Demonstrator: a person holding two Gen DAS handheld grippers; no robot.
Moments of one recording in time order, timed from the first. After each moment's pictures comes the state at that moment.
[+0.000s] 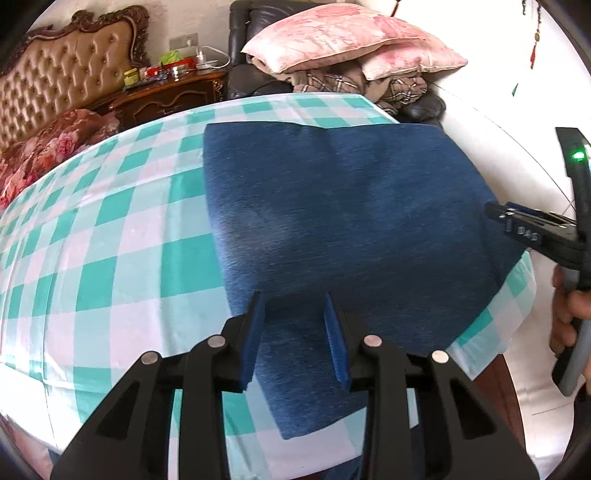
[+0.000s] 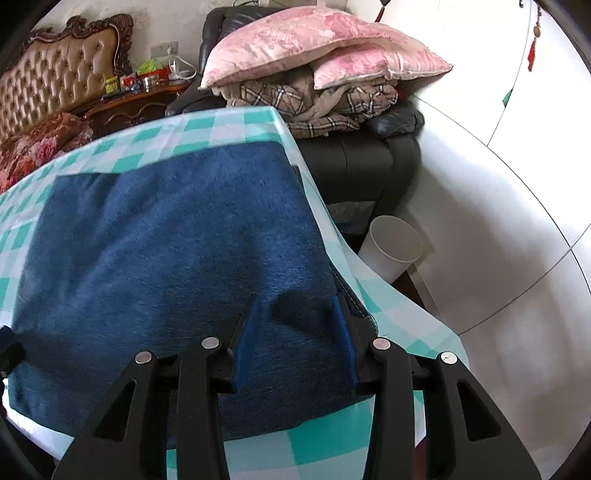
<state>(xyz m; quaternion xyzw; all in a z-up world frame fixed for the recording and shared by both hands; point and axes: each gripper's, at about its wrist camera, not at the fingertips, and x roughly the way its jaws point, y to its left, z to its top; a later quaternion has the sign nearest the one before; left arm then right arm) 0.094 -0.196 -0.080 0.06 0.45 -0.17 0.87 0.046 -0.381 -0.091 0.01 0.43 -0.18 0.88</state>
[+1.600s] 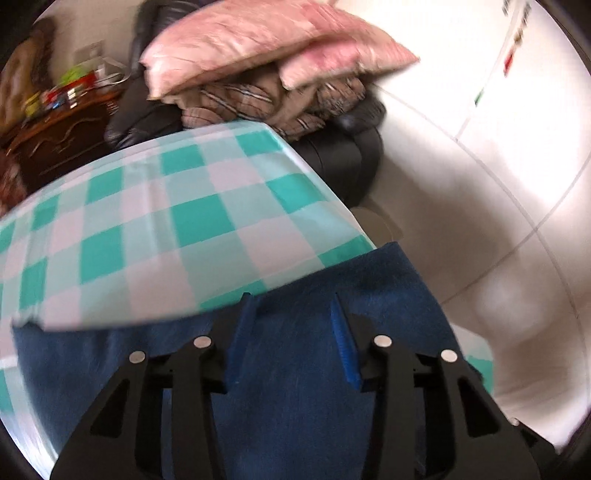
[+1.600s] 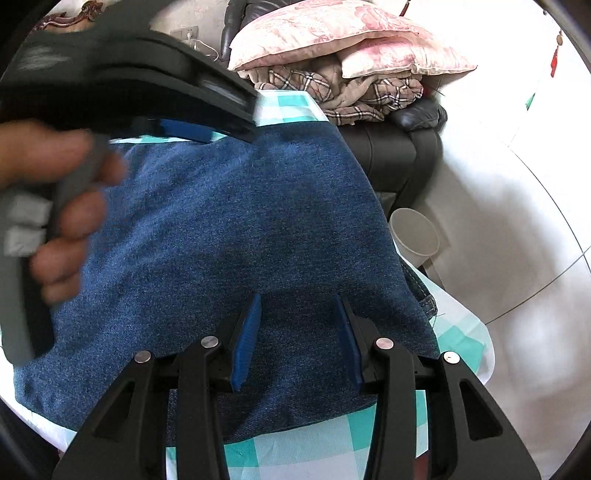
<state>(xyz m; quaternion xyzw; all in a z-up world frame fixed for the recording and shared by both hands) 0.262 -0.352 -0.068 0.03 0.46 -0.31 0.83 0.055 -0.351 -0.107 0.01 0.46 -0.15 0.88</state>
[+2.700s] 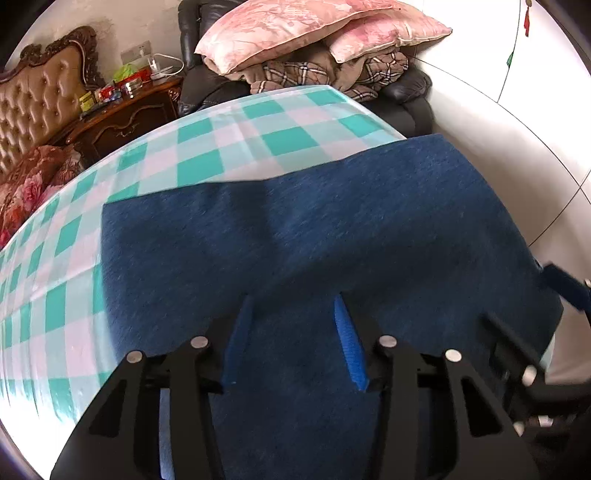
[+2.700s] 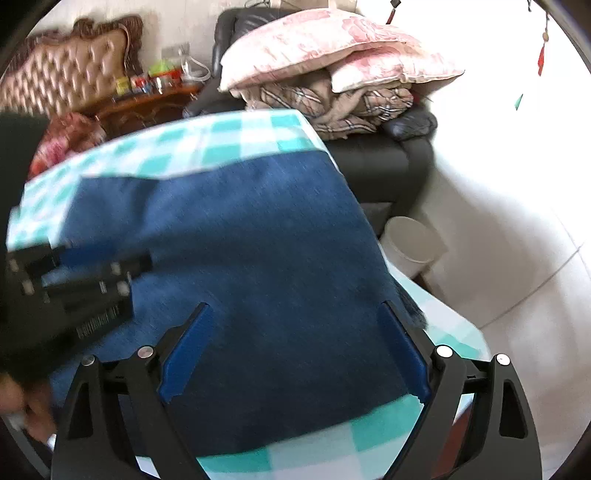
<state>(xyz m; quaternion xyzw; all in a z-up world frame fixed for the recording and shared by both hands) 0.196 -0.293 -0.092 0.12 0.47 -0.21 0.85 0.056 -0.349 -0.086 0.04 0.43 -0.16 0.89</state>
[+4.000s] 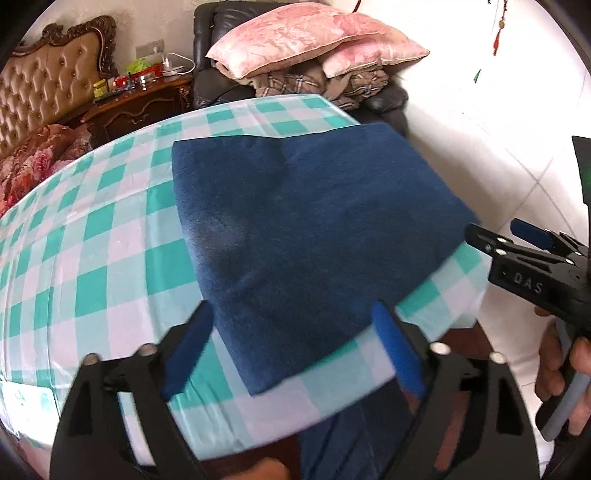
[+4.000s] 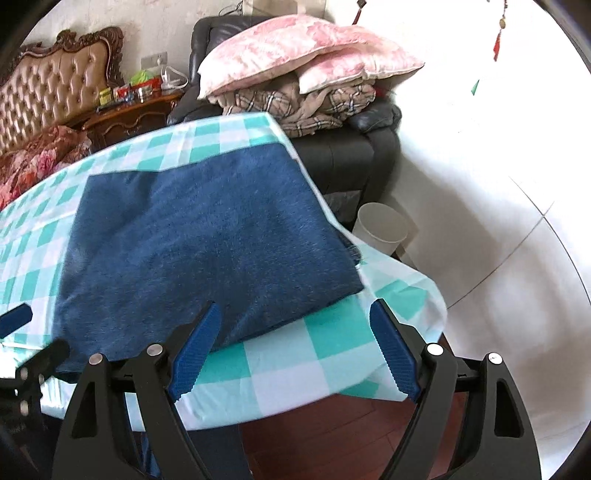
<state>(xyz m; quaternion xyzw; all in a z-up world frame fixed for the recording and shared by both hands) 0.059 -0.204 -0.044 0.07 0.46 -0.24 0.85 -0.026 -0.338 -0.054 0.04 0.43 -0.21 0.88</state>
